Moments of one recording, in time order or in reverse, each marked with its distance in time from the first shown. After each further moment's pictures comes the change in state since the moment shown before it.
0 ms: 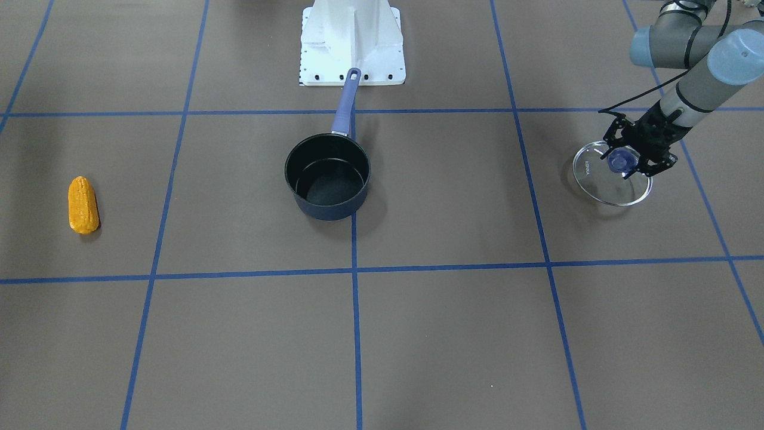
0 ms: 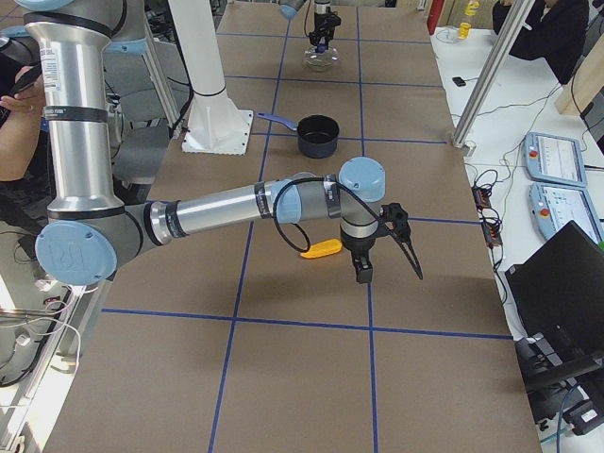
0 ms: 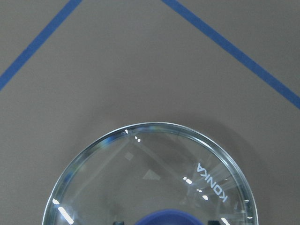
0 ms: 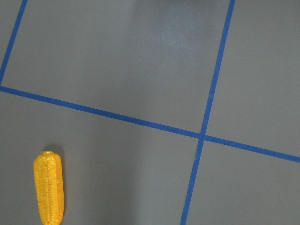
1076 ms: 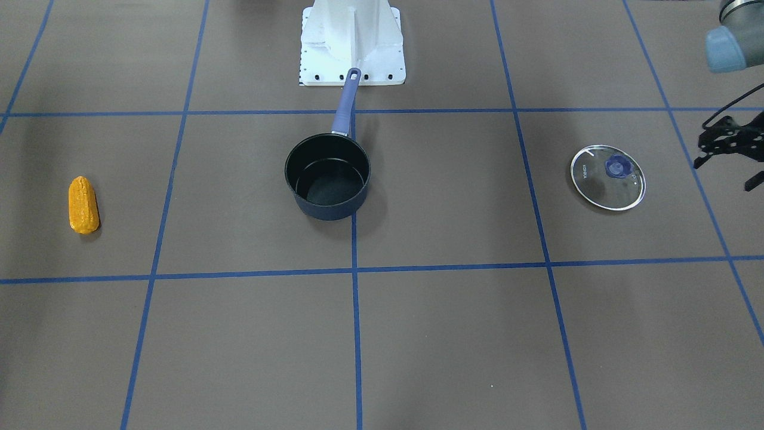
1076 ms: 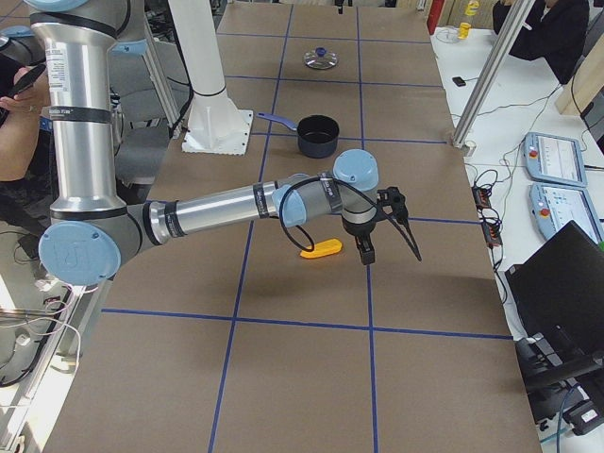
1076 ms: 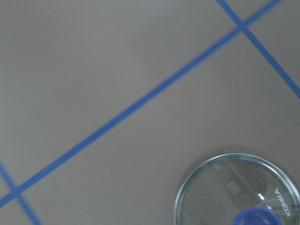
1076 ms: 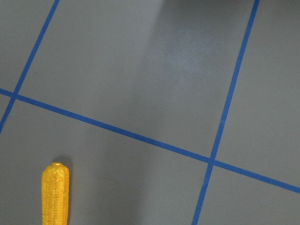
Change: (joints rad) left arm -0.501 -0.112 -0.023 0.462 -0.136 0.179; right arm -0.115 -0.025 0.010 0.281 0.029 0.276
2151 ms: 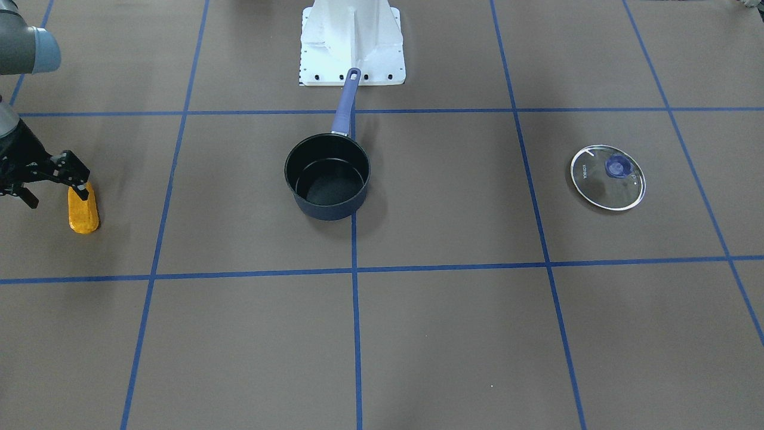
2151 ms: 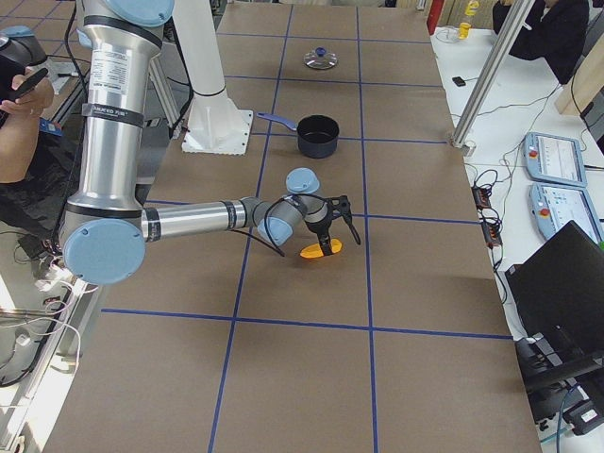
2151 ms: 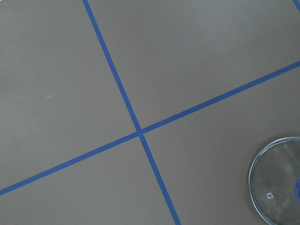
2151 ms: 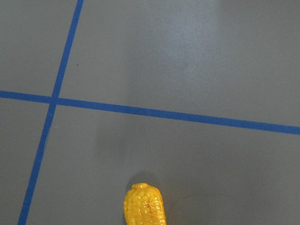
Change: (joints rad) left arm -0.189 0.012 -0.013 0.133 -0.021 0.112; right arm -0.575 -0.150 -0.103 0.612 -0.463 0.603
